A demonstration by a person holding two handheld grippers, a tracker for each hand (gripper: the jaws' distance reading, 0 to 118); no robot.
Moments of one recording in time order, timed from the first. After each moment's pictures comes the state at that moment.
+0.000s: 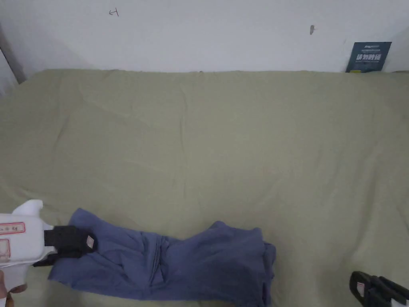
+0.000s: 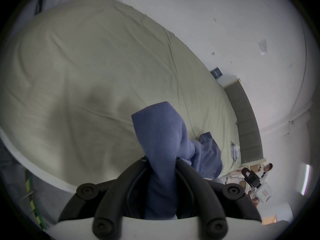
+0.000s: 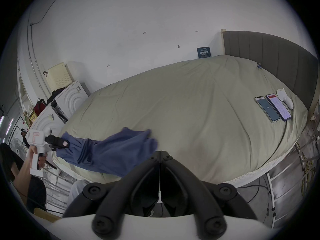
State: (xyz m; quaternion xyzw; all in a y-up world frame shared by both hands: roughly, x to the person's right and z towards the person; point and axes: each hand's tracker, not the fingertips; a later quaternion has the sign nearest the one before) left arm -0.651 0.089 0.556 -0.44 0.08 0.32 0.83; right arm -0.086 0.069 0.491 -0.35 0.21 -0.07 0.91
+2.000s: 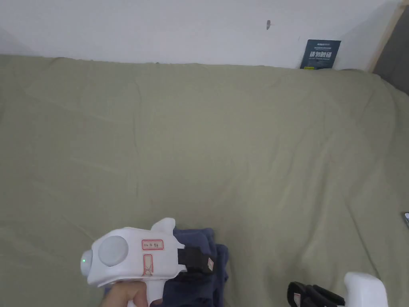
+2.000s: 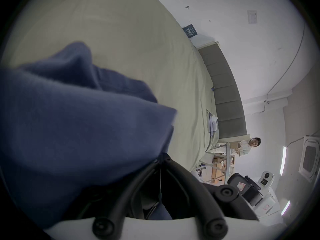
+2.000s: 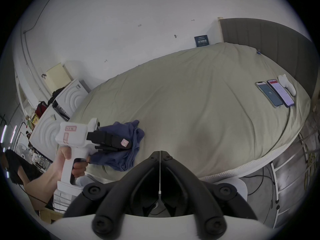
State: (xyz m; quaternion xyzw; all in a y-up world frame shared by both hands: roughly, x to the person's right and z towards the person) left arm -0.439 -0.002 0.418 -0.48 -0.19 0.37 0.77; right arm -0.100 0.056 0.481 -0.39 0.24 -0.08 0.88
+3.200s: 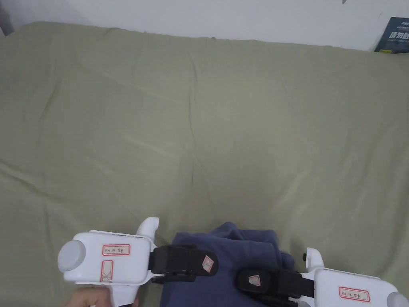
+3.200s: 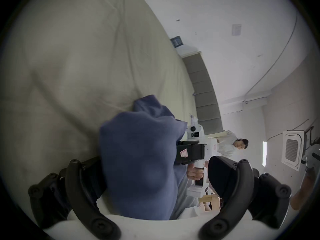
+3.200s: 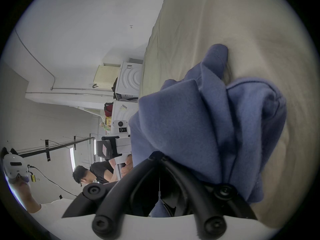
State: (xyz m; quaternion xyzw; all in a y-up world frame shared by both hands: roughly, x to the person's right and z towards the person) left arm -0.575 -0.064 0.445 -0.43 -0.28 0.43 0.74; right arm -0.199 -0.099 0.348 -0.56 0.48 -0.37 0.56
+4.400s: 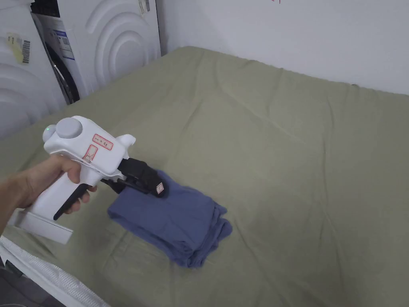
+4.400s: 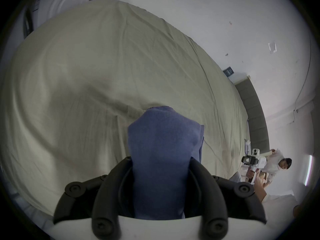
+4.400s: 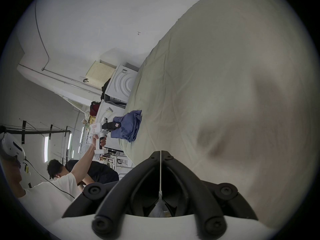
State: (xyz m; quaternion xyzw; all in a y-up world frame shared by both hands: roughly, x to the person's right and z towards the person) left arm -0.915 0.046 0.483 -0.50 -0.02 0.31 0.81; right arm -0.202 -0.014 0.340 -0.51 0.46 -0.27 0.67
